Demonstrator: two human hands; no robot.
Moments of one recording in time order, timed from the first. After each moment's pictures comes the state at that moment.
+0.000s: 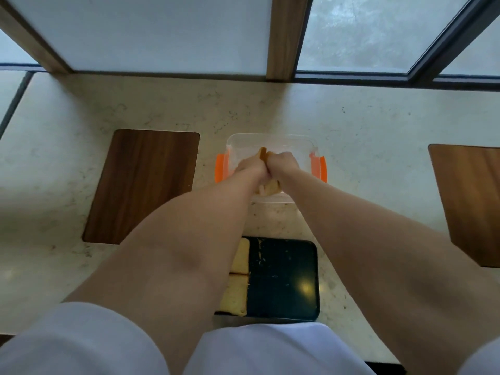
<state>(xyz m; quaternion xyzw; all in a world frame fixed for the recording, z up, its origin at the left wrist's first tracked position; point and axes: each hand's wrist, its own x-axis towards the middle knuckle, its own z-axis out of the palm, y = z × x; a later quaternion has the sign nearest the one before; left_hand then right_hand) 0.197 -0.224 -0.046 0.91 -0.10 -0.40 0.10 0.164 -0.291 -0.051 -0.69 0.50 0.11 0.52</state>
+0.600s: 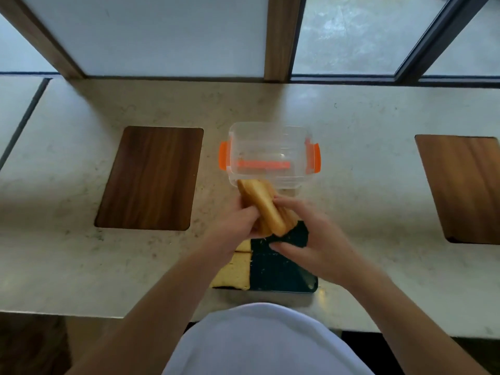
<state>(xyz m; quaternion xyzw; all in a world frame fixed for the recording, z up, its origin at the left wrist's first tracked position) 0.053 -0.087 0.023 0.66 0.01 -0.47 0.59 -0.069 -0.239 0.029 -0.89 0.07 0.01 0.44</state>
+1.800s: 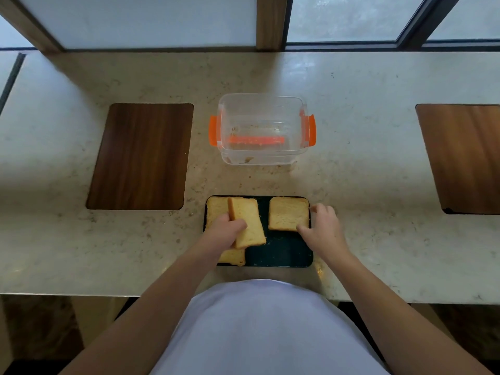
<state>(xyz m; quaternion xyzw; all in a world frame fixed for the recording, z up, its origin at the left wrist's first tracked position) 0.019 -0.057 -0.061 0.73 0.12 -0.50 0.45 -0.105 -0.259 -0.122 -0.86 0.39 0.09 0.31</state>
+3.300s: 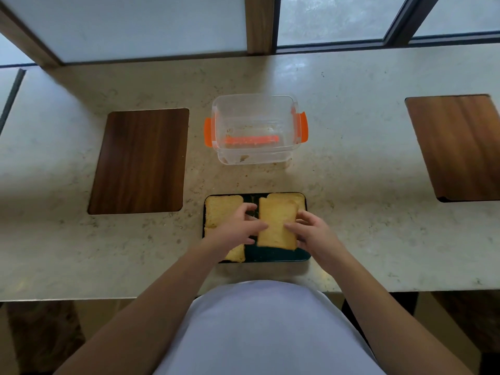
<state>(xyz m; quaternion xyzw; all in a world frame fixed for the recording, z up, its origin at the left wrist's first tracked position) 0.011 -0.075 -0.069 0.73 -0.04 -0.53 0.43 -0.124 -0.233 -0.083 -0.50 0.39 0.09 0.77</state>
